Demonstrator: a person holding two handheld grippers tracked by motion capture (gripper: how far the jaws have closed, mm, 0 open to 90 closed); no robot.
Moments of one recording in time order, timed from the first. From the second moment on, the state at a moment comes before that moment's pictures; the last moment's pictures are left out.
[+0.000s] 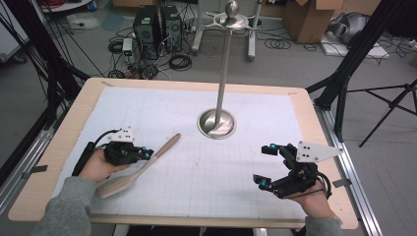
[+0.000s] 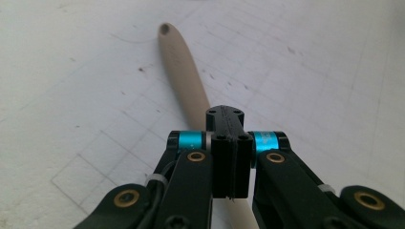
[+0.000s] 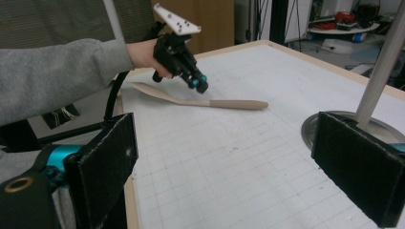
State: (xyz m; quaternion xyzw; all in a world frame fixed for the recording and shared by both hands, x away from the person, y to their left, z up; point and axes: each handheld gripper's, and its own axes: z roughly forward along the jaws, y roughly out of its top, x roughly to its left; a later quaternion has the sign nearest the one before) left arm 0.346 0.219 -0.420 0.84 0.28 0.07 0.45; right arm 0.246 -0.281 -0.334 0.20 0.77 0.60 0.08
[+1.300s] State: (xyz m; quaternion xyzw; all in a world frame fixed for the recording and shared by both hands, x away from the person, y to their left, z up) left arm 0.360 0.158 -0.436 0.91 0.17 0.09 0.38; right arm 0.224 -0.309 -0.336 0.23 0.76 0.61 0.10
